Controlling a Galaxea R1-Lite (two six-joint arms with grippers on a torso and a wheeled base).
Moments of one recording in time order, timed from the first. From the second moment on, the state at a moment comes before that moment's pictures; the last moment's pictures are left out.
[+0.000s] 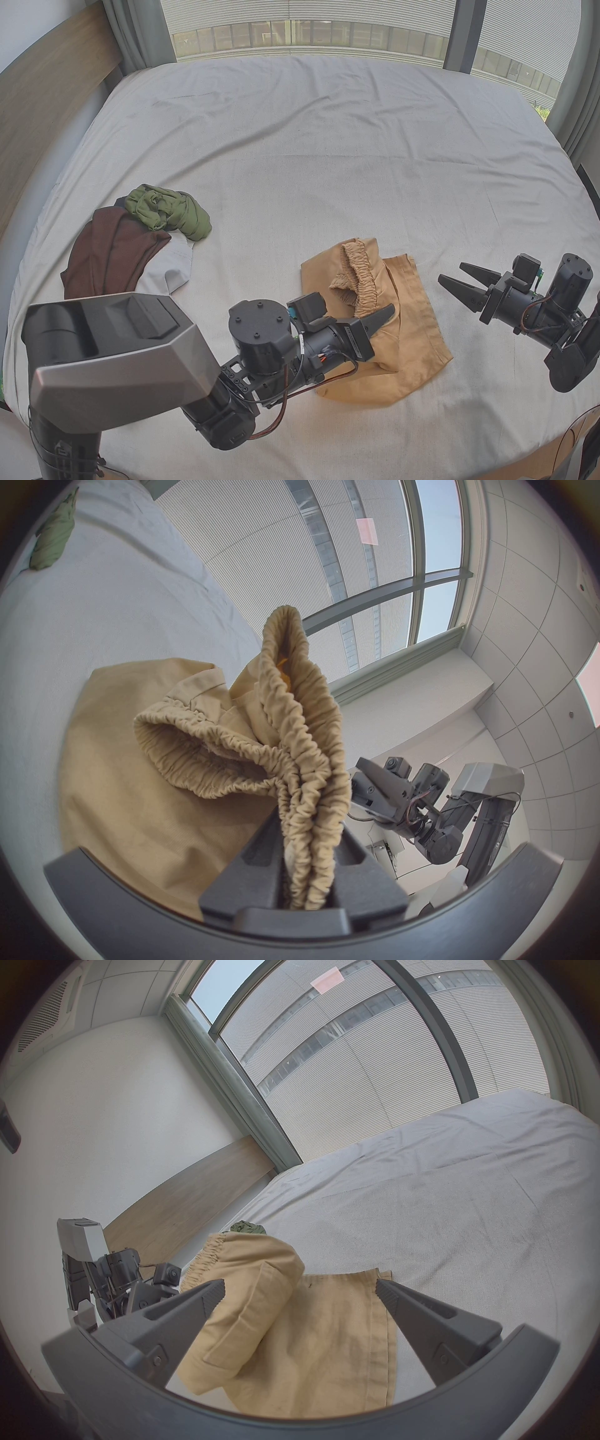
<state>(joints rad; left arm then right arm) -0.80 2.30 -0.85 -1.52 -0.22 -0.73 0.14 1.87 -0.33 -1.54 0.57 0.26</state>
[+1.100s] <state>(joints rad) -0.78 2.37 -0.91 -1.52 -0.16 -0.72 0.11 1.87 -0.34 -1.54 0.57 0.26</state>
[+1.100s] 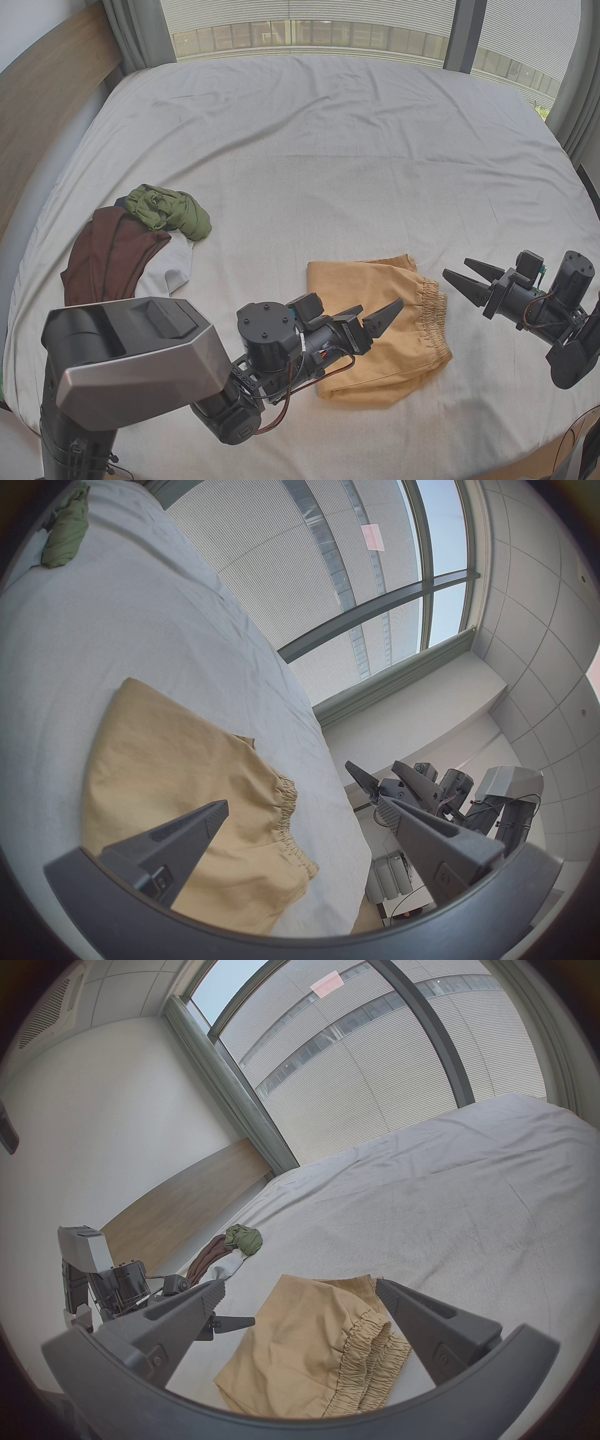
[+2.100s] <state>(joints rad) -0.40 1.84 -0.37 -1.54 -0.40 -0.66 0.17 1.88 -0.27 -1.53 0.56 0.26</state>
